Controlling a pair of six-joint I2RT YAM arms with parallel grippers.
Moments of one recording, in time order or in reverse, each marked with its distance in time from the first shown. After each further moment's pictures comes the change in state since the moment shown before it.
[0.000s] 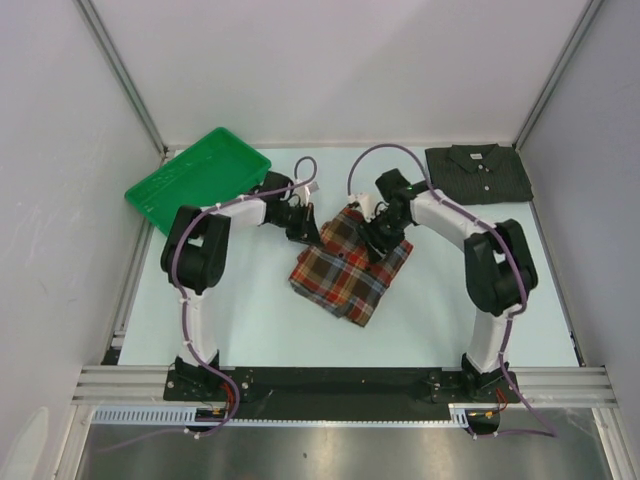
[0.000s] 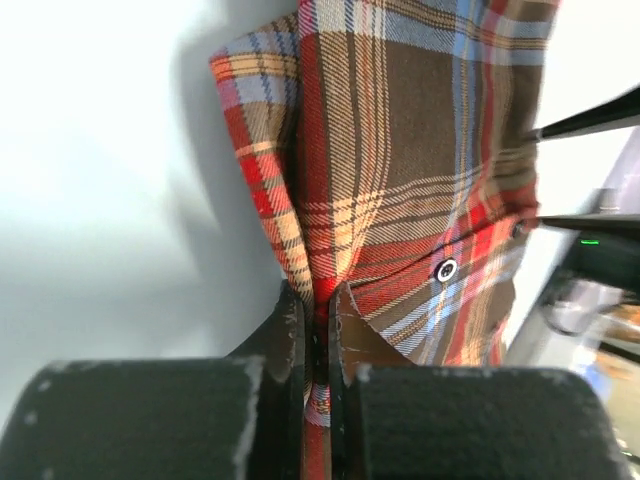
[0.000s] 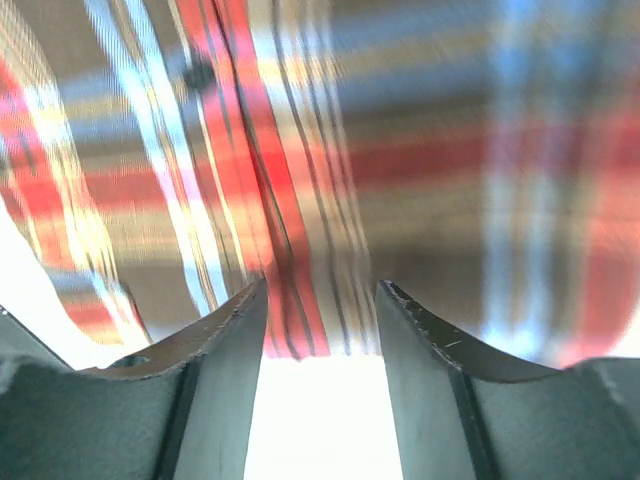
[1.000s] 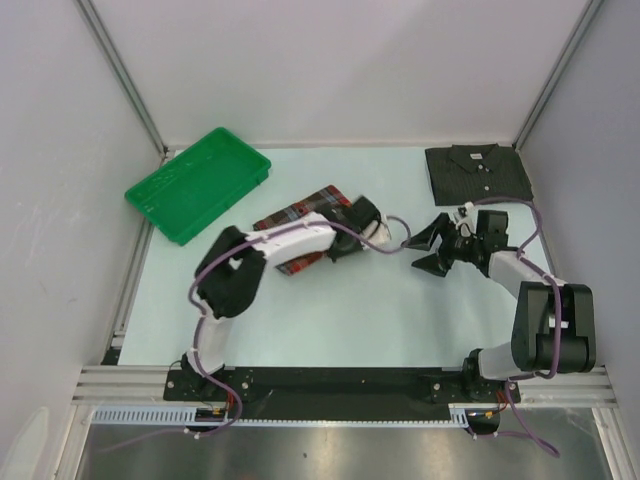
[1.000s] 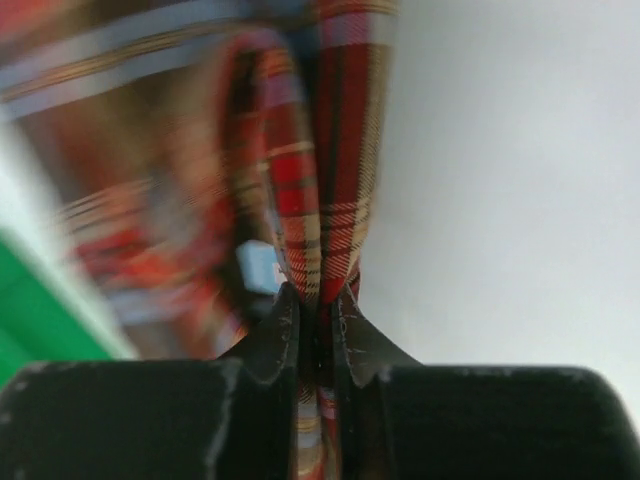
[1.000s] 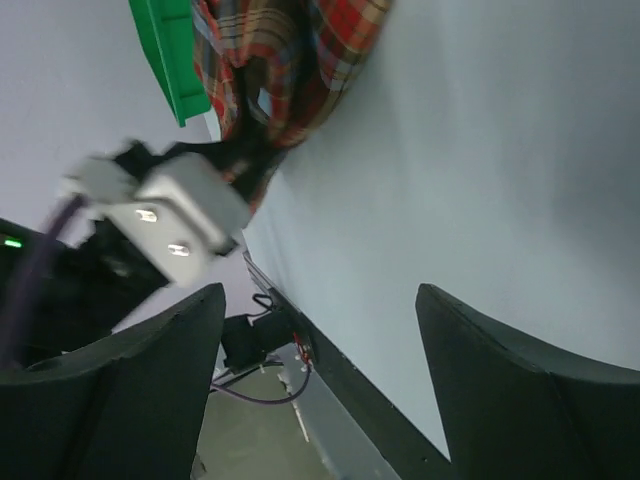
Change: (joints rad) left arm -0.488 -0.063 0.295 -0.453 -1.030 0.724; right arm -0.533 -0.506 -0.731 0.714 -0.513 1.108
